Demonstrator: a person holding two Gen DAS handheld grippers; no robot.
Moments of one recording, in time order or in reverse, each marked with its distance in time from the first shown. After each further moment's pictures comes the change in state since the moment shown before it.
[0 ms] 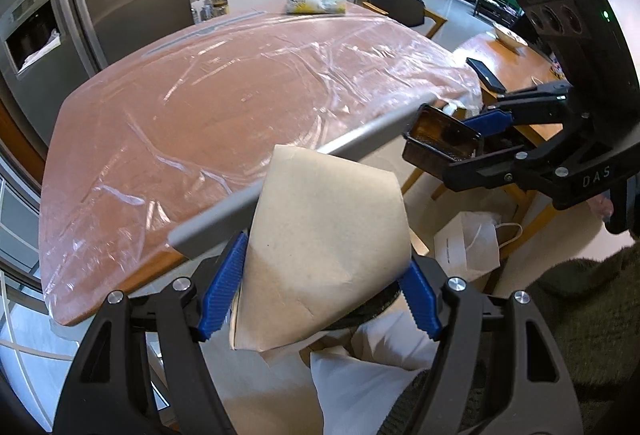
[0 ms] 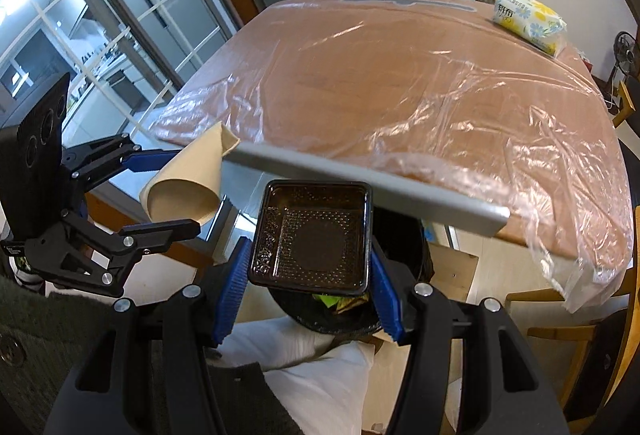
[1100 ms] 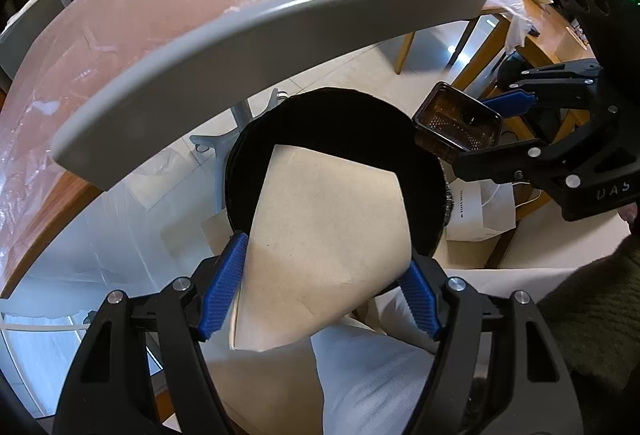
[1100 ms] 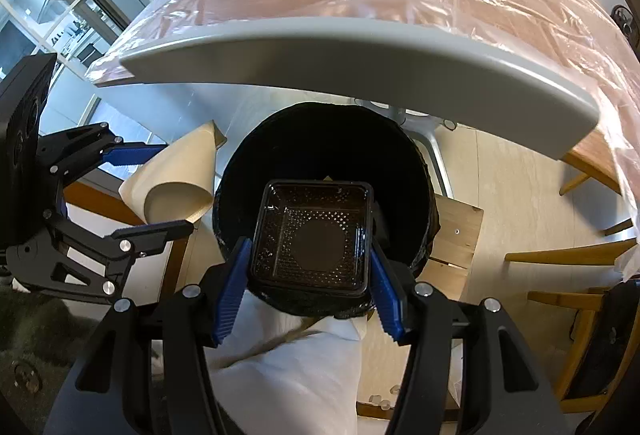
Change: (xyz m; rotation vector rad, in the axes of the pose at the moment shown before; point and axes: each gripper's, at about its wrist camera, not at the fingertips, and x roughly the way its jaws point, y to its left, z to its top) left arm 0.097 0.007 -0.043 -0.036 0.214 0.016; right arm 0.093 -0.025 -0.024 0.072 0.143 -0.069
